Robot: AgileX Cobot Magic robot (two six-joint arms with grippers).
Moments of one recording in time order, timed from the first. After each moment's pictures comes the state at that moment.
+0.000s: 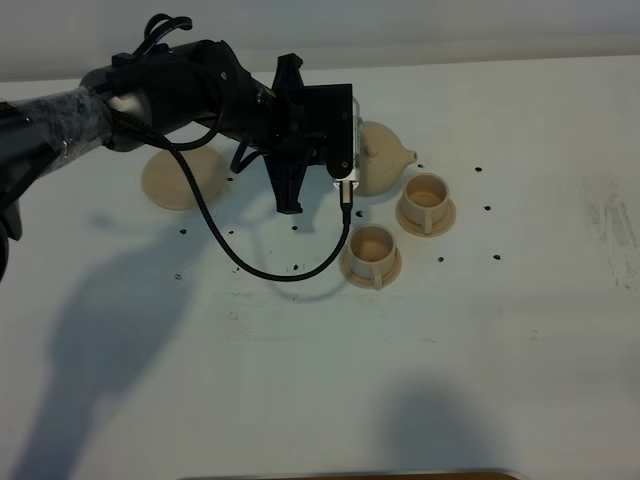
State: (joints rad) left arm -0.46 2.13 -1.58 -0.41 0.43 1.52; right arm 0.05 0.01 -0.52 0.10 1.11 -0.02
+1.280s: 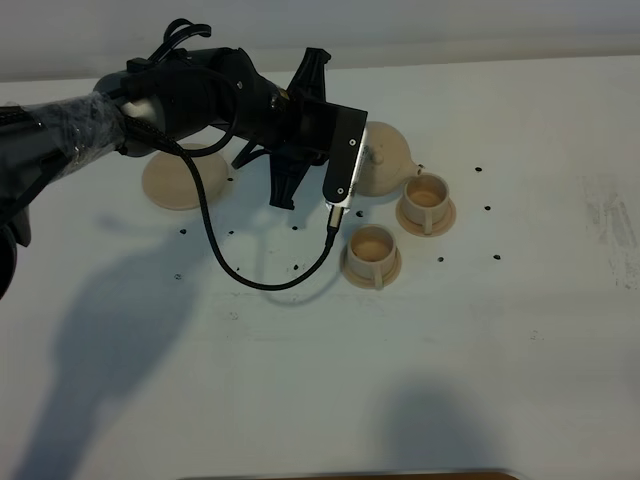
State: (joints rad) left arm -0.49 2.13 -1.58 -0.33 0.36 1.73; right arm 0.05 0.01 -0.52 0.10 1.11 -0.02
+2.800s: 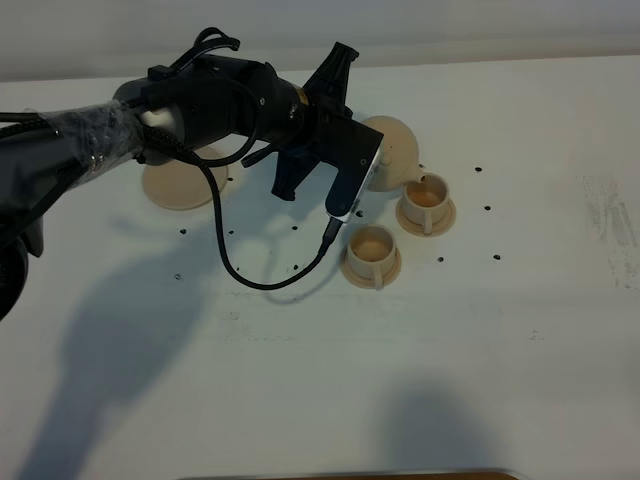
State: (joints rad) left arm -0.54 2.13 -1.58 -0.16 0.28 1.79; right arm 0.05 0.01 -0.52 0.10 1.11 -0.02
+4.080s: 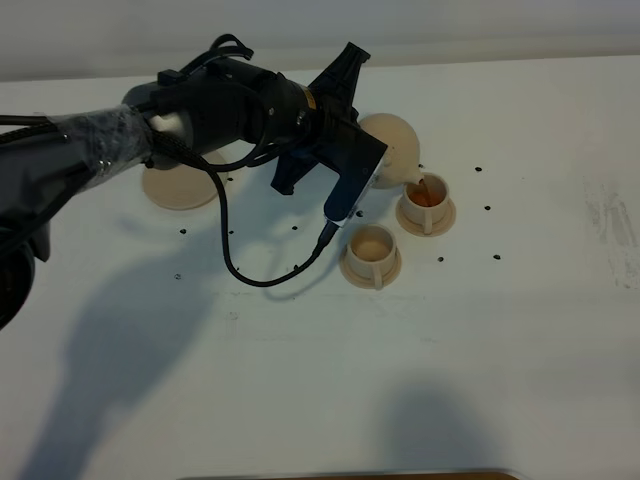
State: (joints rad) left arm -0.56 2.14 -1.58 -0.05 0.23 1.79; right arm 0.05 0.01 -0.52 0.10 1.11 -0.02
